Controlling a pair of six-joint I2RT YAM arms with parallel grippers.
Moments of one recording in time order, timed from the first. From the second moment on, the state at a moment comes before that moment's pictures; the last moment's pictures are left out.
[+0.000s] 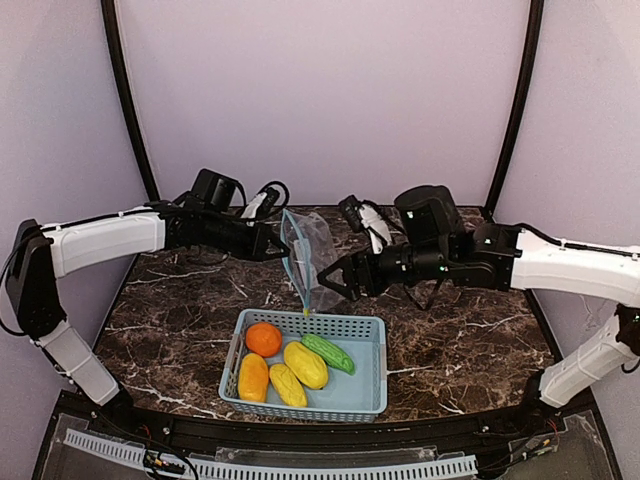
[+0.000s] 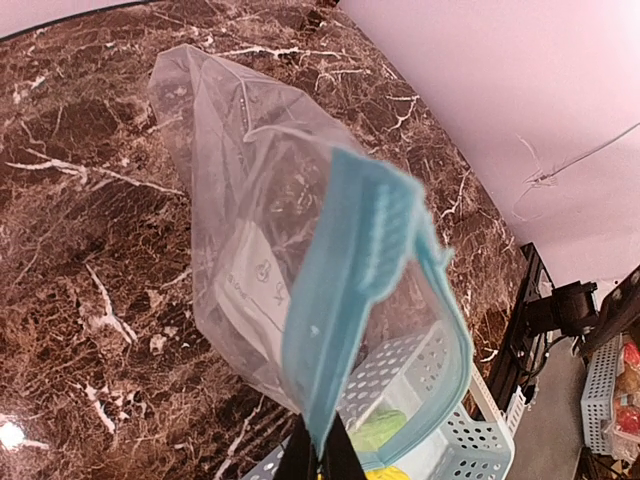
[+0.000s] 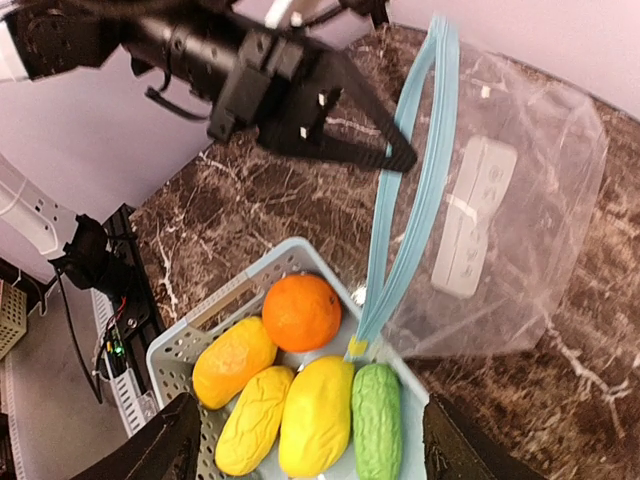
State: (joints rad) left arm -0.59 1.59 1.23 -0.33 0.50 -0.31; right arm 1.02 1.38 1.15 -0.27 -0.12 0.32
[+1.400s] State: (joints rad) left arm -0.57 1.51 1.23 -0.33 0.42 -0.26; right arm 1.16 1.84 1.17 -0.40 0.09 0.30
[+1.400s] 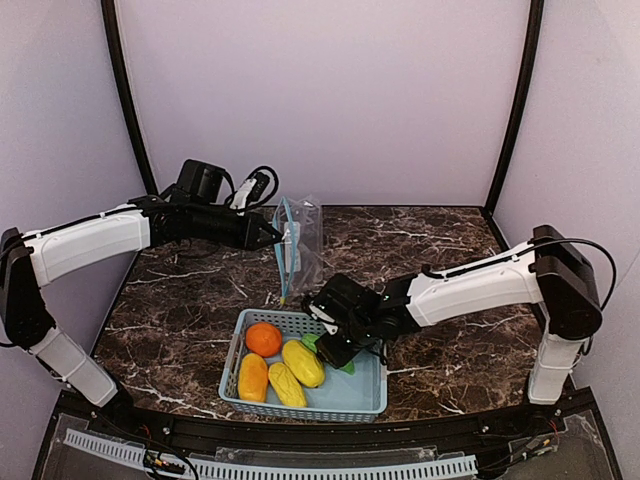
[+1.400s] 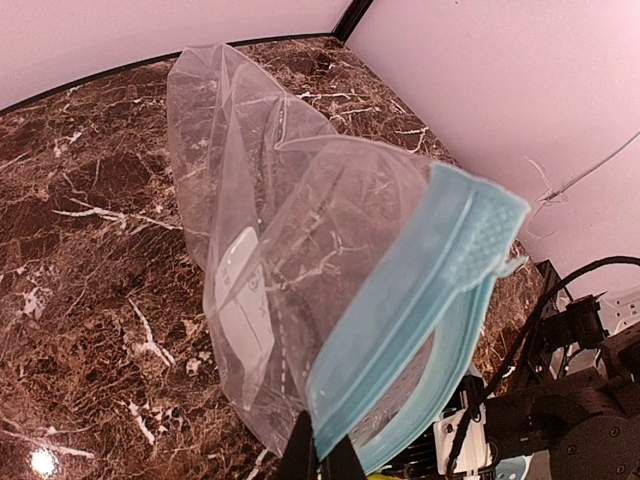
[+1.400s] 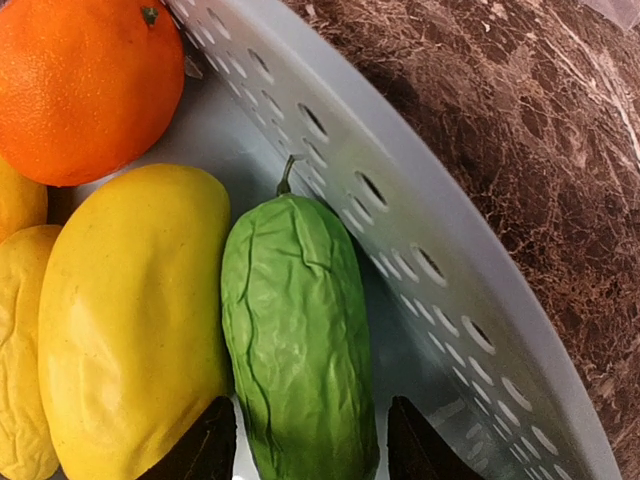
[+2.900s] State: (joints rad) left arm -0.58 1.47 1.17 -0.25 0.46 -0.34; right arm 1.16 1.38 1.10 -0.28 0.11 0.49
